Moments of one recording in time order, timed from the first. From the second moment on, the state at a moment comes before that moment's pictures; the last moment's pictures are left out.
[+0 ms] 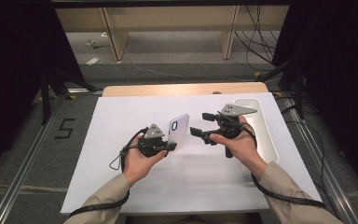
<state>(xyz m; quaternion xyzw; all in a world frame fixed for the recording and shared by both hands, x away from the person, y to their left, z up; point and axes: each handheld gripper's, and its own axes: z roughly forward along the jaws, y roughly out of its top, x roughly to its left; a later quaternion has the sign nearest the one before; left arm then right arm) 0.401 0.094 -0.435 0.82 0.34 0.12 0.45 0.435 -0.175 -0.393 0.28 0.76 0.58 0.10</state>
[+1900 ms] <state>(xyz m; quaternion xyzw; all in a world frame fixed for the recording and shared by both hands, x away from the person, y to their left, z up) 0.393 0.057 -0.436 0.81 0.35 0.12 0.45 0.425 -0.148 -0.403 0.34 0.71 0.61 0.12</state>
